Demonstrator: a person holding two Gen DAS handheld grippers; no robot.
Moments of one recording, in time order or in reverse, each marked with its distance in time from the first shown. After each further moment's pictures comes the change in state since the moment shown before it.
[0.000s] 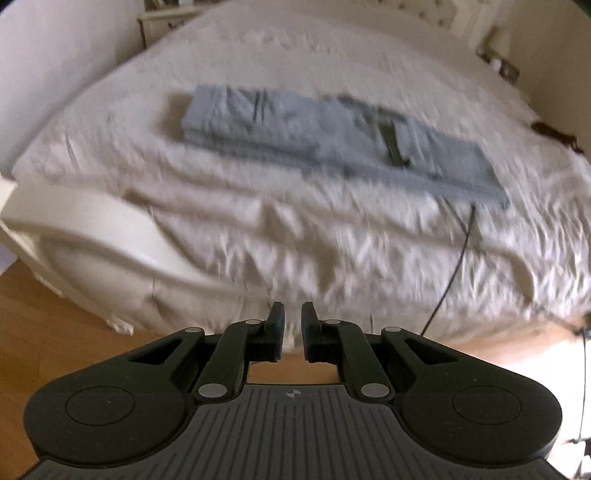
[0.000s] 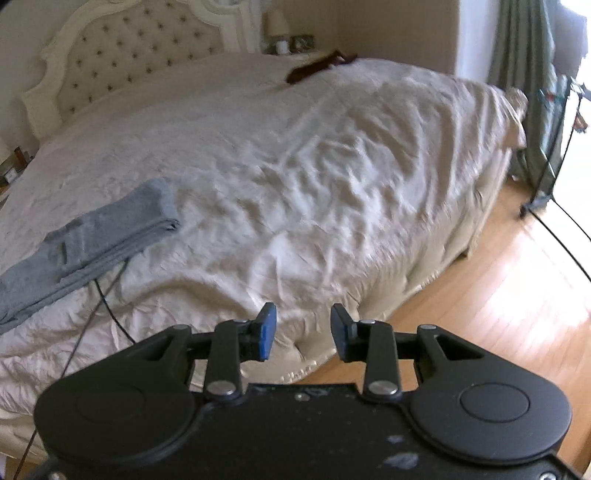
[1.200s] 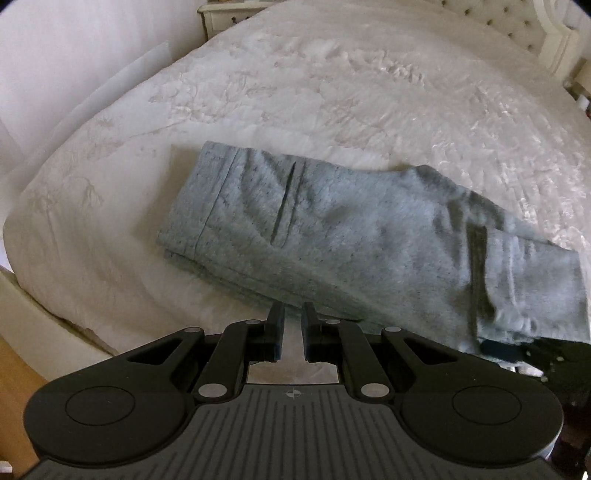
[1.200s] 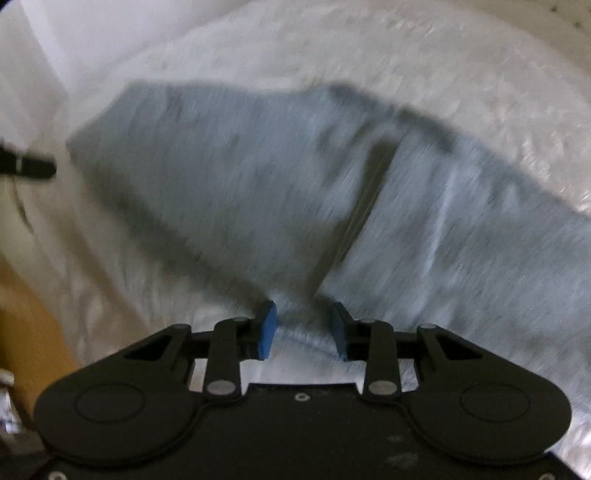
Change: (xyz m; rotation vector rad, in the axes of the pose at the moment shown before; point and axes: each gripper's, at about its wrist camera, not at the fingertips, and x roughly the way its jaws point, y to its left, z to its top) left arm 0.124 -0.017 0.164 -0.151 0.045 0.215; right arm 0.231 0.386 0.020 -0.858 0.357 0.664
